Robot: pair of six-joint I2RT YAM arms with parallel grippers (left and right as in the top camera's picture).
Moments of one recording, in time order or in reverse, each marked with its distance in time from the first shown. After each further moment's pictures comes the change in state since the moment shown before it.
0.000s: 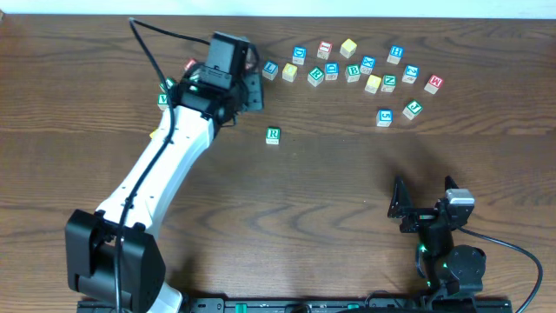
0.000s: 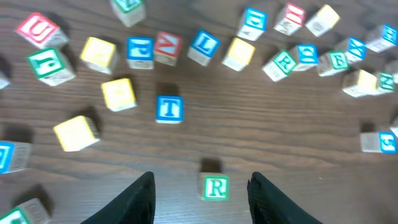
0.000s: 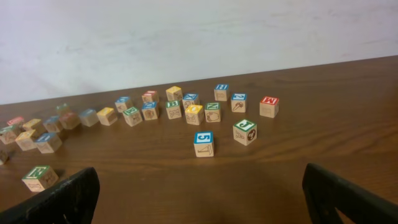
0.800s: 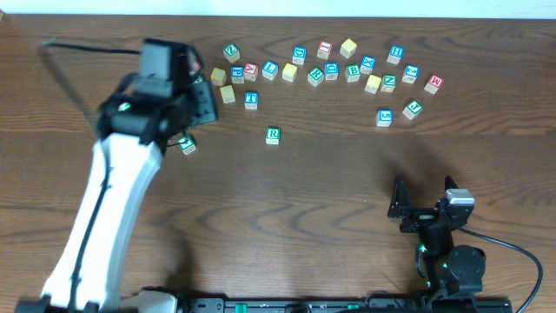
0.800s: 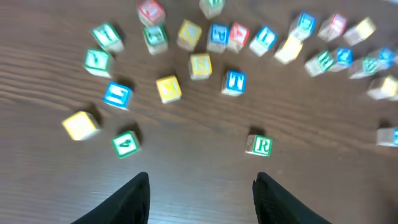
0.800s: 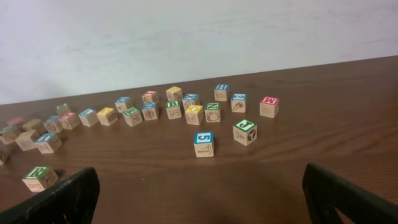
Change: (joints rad) left arm 0.170 -0.262 0.001 -0.296 0.000 0.030; right arm 0.000 0.000 0.000 0.000 0.000 0.000
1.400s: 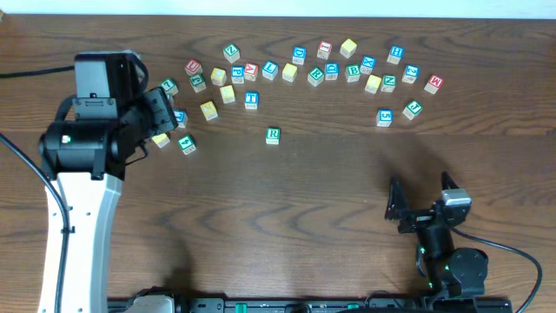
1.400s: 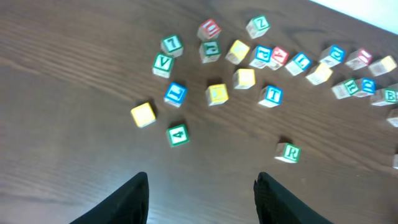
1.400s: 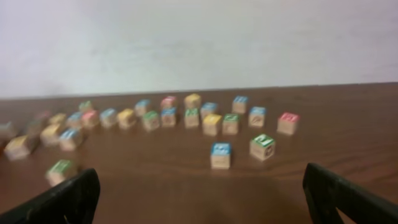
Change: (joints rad) left arm 0.172 -0.129 0.002 -0.103 0.000 0.043; right arm 0.000 0.001 0.014 0.027 -0.089 -0.055
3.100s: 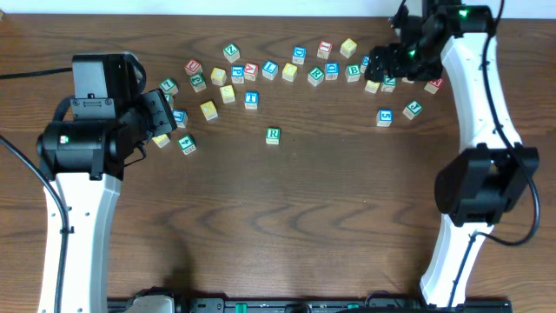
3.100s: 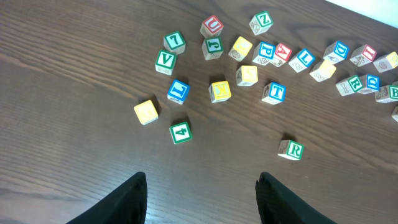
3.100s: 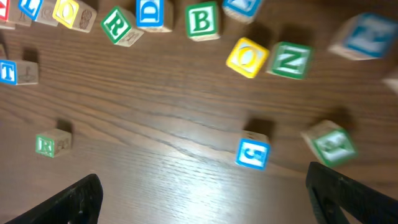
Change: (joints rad) left arm 0.005 0.000 0.001 -0.010 0.000 0.010; right arm -0.017 2.190 2.158 -1.228 -0.173 -0.152
